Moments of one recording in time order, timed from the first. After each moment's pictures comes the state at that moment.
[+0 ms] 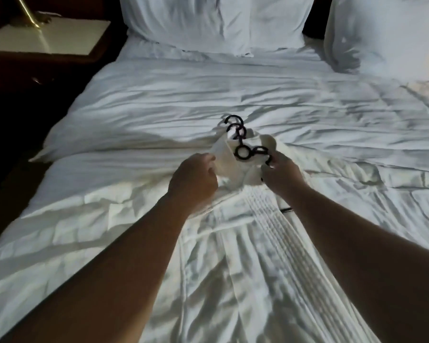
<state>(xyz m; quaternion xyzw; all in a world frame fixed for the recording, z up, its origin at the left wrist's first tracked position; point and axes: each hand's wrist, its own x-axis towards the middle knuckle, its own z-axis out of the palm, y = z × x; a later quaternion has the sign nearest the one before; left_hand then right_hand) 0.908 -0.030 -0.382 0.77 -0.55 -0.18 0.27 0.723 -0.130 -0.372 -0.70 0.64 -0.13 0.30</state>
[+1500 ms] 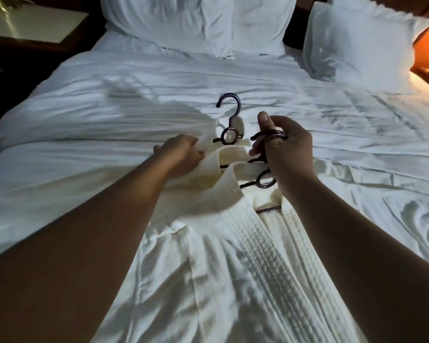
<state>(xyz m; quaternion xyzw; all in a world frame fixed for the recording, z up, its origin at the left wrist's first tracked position) 0.898 -0.091 -0.377 0.80 -0.51 -0.25 0.20 0.697 -0.117 -0.321 -0.60 0.49 -0.46 0.44</state>
